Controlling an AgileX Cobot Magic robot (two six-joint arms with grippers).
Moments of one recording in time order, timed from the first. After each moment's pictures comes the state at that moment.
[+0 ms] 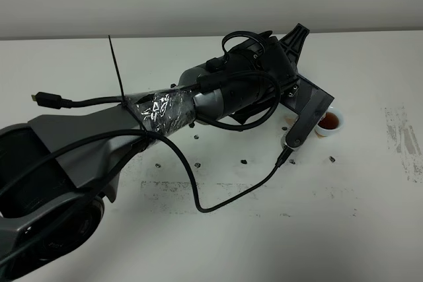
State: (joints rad) left arm -0.84 2.31 -1.97 0.54 0.65 1.14; right arm -0.07 -0.01 -0.49 0.07 1.07 -0.15
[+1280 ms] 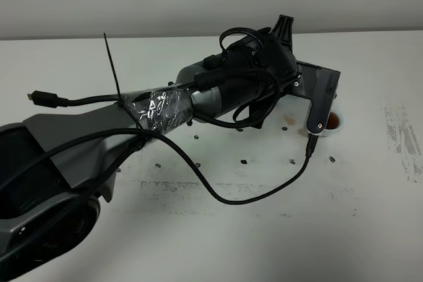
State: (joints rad) left arm -0.84 2.29 -1.97 0.53 0.66 0.78; right arm -0.07 -0.01 -0.49 0.07 1.07 -0.15
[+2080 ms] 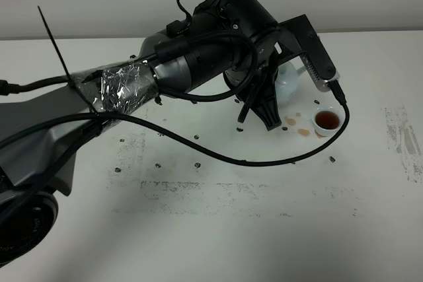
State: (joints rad) left arm -0.82 2.18 -1.97 0.27 0.94 0.30; right arm -0.07 -0.01 -0.49 0.07 1.07 -0.15
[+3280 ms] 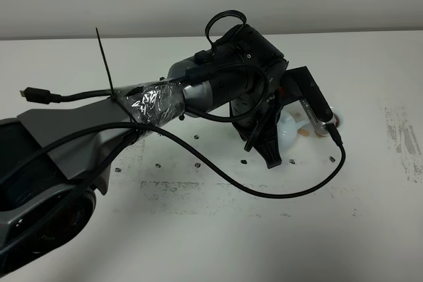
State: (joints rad) left arm -0.81 2.30 -1.95 0.14 0.96 0.38; right arm -0.07 -0.01 -0.49 0.07 1.07 -0.15
